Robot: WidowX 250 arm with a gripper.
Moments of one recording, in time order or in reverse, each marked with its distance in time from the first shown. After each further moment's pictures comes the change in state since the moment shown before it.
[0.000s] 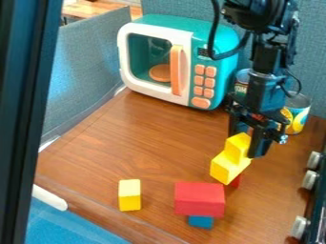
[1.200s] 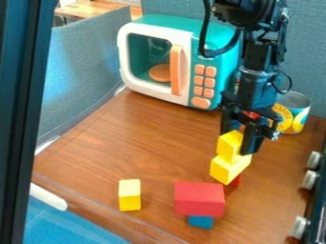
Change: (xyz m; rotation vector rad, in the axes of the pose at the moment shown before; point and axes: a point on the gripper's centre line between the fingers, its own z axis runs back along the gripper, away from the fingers) arm -0.006 0.005 0.001 -0.018 0.010 0.046
